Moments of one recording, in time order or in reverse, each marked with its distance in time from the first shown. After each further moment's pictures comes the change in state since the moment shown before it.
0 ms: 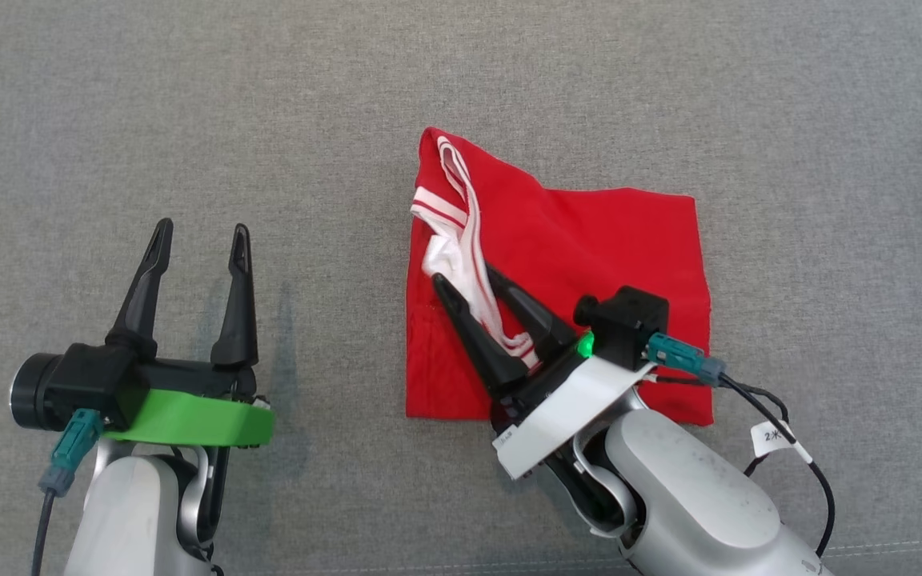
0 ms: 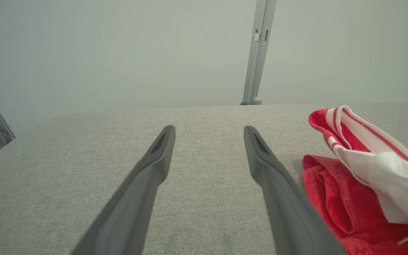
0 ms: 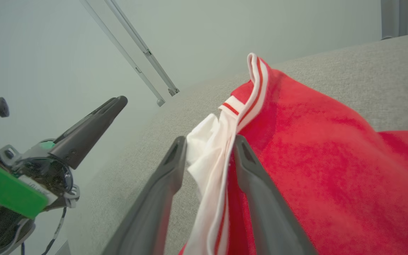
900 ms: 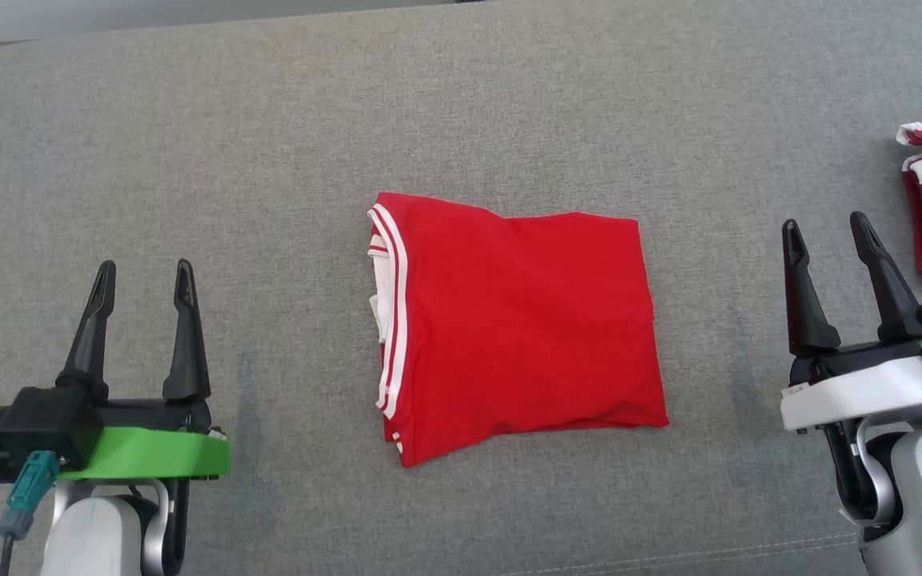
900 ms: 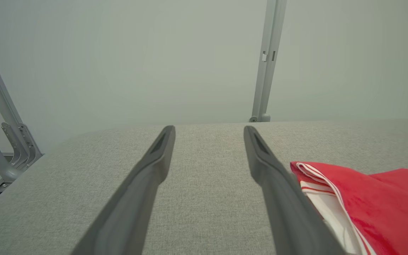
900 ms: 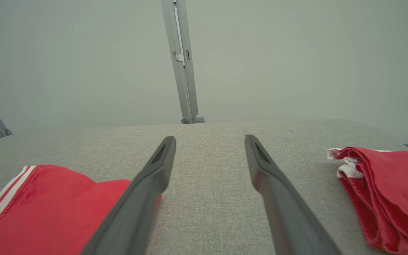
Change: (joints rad) left arm 0.079 0.009 0.088 -0.029 0.014 0.015 0.000; right arm 0.287 -0.154 -0.650 -0.258 -0.305 0.000 0.039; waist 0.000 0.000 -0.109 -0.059
